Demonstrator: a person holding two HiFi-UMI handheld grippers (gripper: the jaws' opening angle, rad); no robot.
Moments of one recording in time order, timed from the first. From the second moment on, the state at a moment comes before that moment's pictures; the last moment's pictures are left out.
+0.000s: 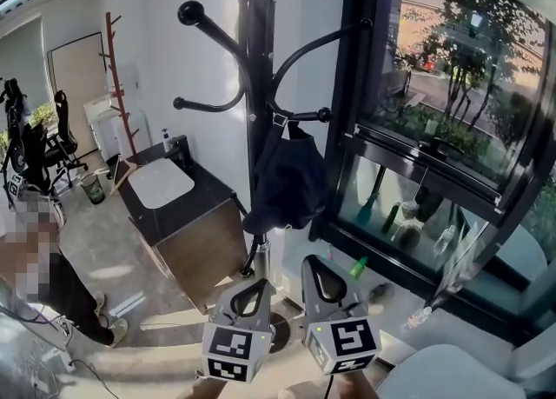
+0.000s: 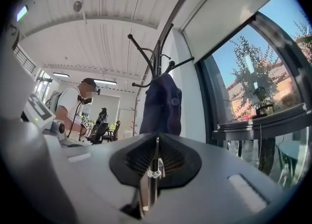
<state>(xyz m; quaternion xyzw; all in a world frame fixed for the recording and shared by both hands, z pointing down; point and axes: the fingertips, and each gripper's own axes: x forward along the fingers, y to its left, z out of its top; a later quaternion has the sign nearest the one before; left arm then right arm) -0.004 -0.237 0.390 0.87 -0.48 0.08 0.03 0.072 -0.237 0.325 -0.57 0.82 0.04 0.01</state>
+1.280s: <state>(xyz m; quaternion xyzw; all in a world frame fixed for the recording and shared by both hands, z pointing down) -0.018 -0.273 0.376 0.85 -0.52 0.07 0.01 0.069 -0.330 0.249 -0.53 0.84 0.10 0.05</state>
